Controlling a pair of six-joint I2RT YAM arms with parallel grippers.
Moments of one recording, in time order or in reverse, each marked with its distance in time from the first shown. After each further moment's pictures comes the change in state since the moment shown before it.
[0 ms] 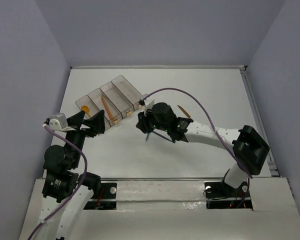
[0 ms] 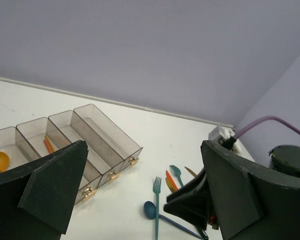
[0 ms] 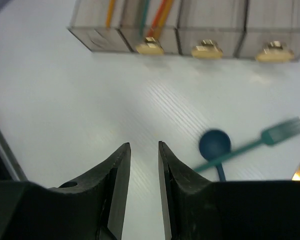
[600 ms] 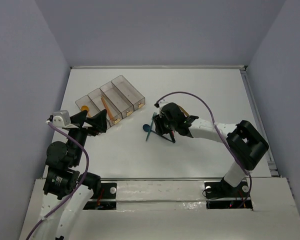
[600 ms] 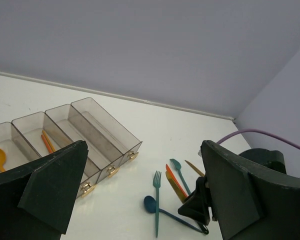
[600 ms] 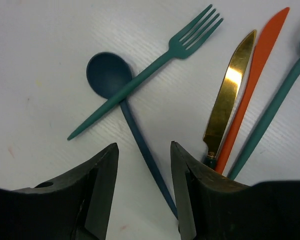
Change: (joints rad) left arm 0.000 0.035 0.000 0.000 0.021 0.000; right arm -0.190 -0.035 -0.238 -0.169 0.016 -0.048
